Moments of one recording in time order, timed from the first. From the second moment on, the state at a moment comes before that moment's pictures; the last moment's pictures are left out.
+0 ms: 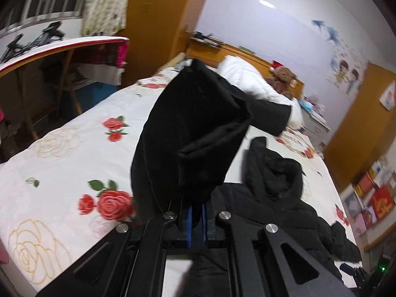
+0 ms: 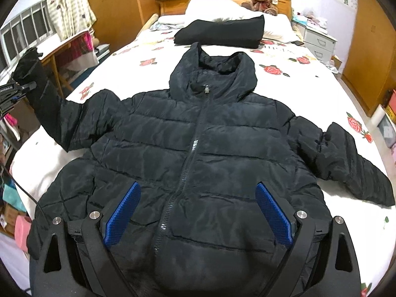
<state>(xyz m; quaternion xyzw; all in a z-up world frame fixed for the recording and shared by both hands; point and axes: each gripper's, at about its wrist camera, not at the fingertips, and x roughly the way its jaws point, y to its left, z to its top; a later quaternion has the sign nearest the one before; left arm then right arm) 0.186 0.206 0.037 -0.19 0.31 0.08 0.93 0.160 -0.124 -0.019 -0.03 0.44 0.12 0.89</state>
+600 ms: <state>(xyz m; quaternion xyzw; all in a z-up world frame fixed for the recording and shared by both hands) 0.244 0.027 0.022 -0.14 0.36 -0.06 0.92 0.164 -0.208 -0.021 0.02 0.43 0.07 0.90</state>
